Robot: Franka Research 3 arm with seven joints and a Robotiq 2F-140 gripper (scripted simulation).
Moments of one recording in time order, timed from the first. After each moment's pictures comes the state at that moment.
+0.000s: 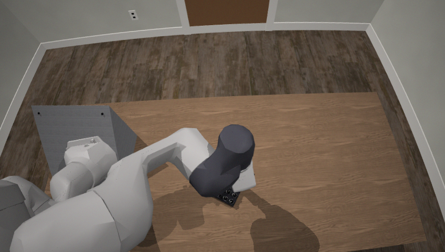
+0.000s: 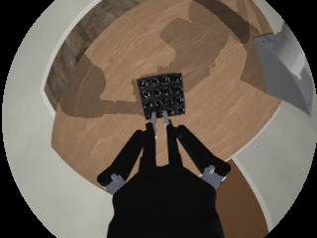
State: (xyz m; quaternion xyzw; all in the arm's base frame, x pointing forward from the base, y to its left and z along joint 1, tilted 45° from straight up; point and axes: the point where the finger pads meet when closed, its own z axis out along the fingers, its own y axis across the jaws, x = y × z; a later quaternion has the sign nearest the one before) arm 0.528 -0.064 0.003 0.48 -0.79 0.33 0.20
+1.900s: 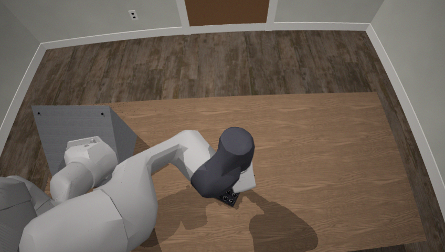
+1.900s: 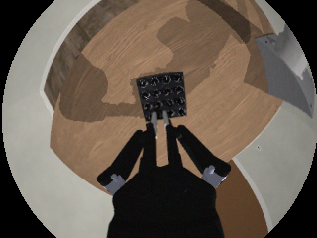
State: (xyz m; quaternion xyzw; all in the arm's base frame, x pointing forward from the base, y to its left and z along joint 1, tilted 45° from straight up) arm 0.529 -0.074 -0.006 0.48 -0.79 0.33 0.20
